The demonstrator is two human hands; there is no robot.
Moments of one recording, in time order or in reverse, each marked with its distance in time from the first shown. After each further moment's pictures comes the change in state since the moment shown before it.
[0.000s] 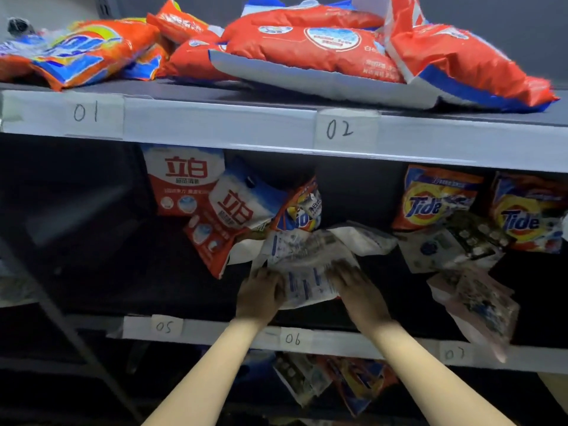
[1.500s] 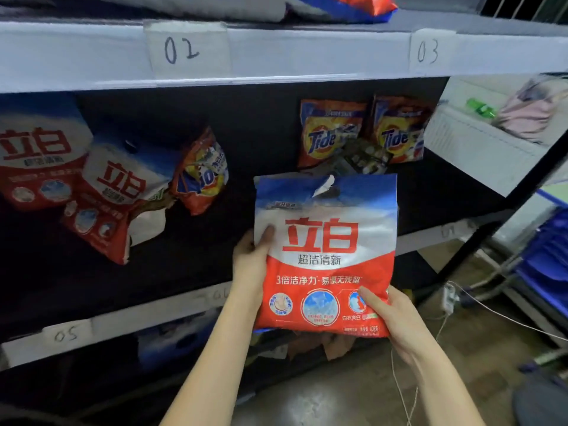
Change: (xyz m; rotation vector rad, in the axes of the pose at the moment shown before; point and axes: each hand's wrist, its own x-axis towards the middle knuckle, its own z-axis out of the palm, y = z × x) left_hand -0.042 0.145 -0.022 -1.562 -0.175 -0.441; right_hand -0.209 0.011 -0.073 1.588 0.168 1.069
